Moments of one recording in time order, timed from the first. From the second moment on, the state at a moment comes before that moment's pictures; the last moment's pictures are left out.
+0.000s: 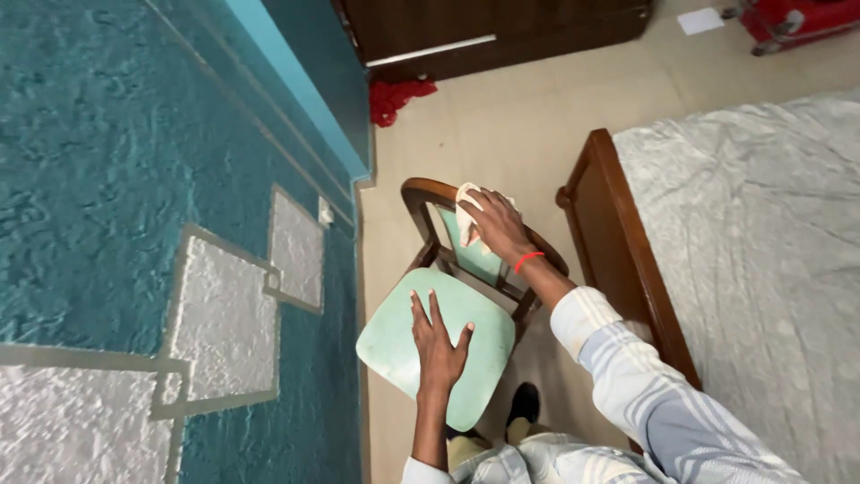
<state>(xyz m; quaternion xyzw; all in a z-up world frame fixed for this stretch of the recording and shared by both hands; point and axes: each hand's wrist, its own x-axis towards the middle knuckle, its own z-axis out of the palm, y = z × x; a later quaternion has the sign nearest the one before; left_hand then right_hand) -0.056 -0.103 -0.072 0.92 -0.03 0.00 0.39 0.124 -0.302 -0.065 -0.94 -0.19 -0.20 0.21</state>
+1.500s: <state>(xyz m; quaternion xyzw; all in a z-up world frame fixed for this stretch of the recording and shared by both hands) -0.040 -0.175 -0.054 0.88 -0.30 -0.04 0.36 -0.158 -0.381 -0.104 -0.86 0.06 -0.28 0.43</state>
